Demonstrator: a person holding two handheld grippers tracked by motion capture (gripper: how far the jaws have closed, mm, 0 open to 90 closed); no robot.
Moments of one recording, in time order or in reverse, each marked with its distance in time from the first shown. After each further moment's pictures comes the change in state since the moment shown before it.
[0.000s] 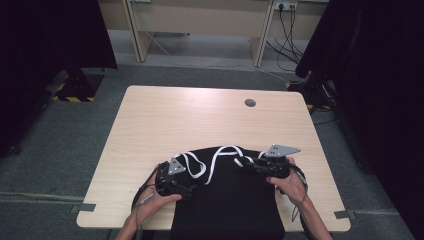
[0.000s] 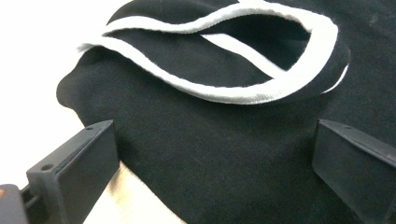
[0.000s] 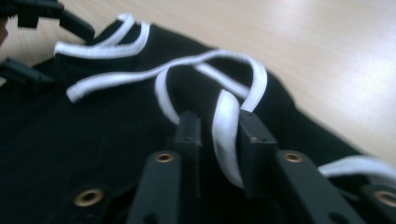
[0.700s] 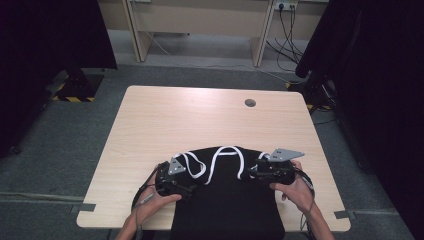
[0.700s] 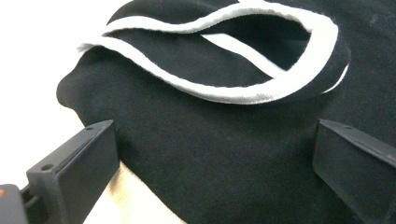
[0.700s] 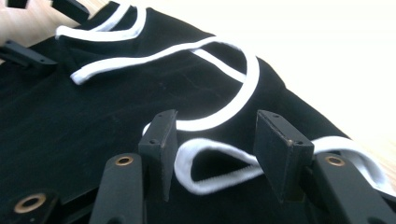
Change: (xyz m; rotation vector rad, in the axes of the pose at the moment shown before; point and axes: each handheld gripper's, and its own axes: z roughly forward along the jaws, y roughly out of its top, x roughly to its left) left arm 0.000 0.000 0.000 0.000 0.000 0.000; right arm 0.019 0.008 -0.020 0.076 -0.085 -0.023
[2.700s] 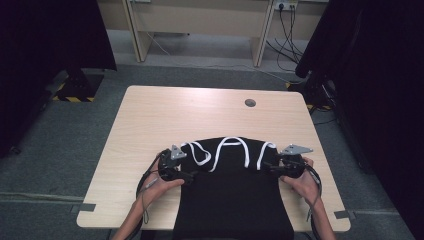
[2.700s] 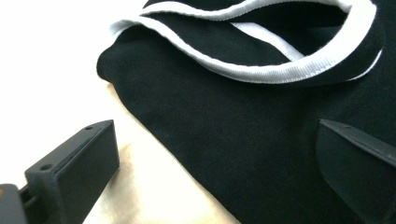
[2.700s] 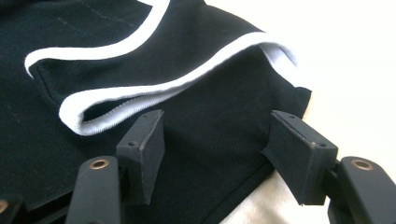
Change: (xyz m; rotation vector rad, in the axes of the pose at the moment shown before) left arm 0.029 0.023 0.023 0.000 0.045 -0.042; right arm -0.061 -0.035 0.007 0.072 -0.221 0.115
